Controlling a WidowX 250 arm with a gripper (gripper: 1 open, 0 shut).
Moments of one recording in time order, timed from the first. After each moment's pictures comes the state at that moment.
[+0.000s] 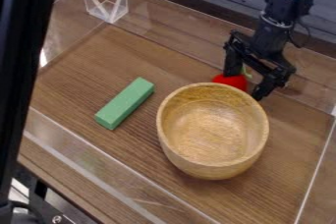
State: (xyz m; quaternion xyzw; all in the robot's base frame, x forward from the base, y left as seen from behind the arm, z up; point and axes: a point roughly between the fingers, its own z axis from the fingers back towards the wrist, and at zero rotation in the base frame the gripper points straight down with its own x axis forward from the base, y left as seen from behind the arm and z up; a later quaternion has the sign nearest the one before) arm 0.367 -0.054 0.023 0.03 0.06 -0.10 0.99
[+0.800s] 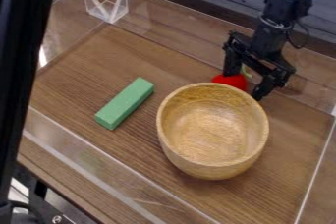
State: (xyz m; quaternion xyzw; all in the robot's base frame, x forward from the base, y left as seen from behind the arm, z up) arm 0.367 -0.059 0.020 0.03 0.05 -0.10 0.99
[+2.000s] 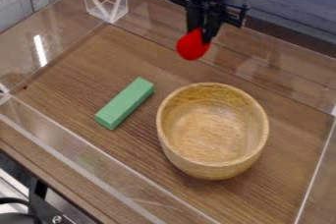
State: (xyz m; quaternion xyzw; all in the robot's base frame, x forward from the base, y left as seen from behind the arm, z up) arm 0.351 0.039 0.101 0.03 -0.02 0.05 1.00
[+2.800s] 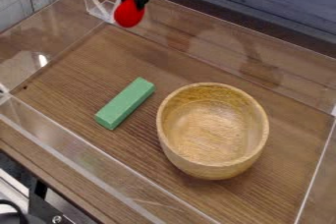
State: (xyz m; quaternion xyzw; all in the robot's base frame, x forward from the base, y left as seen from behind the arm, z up) arm 0.352 0.149 0.103 0.04 -0.03 0.16 0.99
